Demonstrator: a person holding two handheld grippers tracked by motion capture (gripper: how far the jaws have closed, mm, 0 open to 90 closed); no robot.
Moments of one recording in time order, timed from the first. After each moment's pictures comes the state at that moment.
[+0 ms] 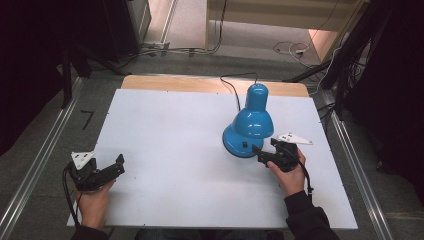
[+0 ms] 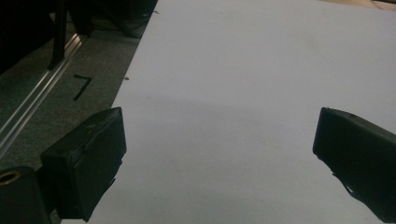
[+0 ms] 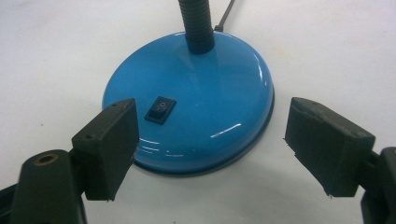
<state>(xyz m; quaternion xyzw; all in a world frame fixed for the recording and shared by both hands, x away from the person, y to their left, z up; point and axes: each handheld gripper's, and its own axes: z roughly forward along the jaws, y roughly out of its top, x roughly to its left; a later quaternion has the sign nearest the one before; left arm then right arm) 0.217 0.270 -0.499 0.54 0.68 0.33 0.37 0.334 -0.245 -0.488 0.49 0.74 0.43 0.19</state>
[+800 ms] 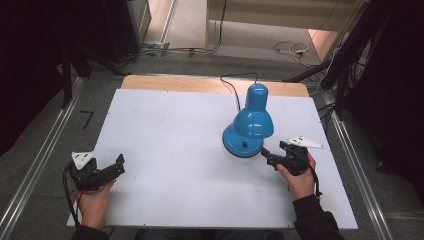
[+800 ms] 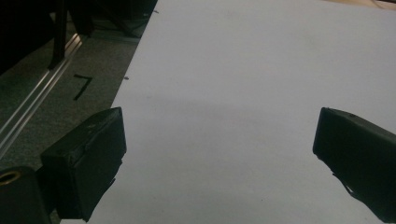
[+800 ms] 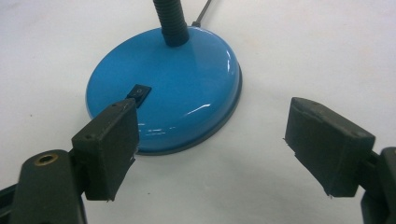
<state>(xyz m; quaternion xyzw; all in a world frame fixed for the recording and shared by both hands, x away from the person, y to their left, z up) 0.217 0.269 -0.499 0.54 0.68 0.33 0.37 0.324 -0.270 -0.485 0.50 0.73 0.42 0.19</state>
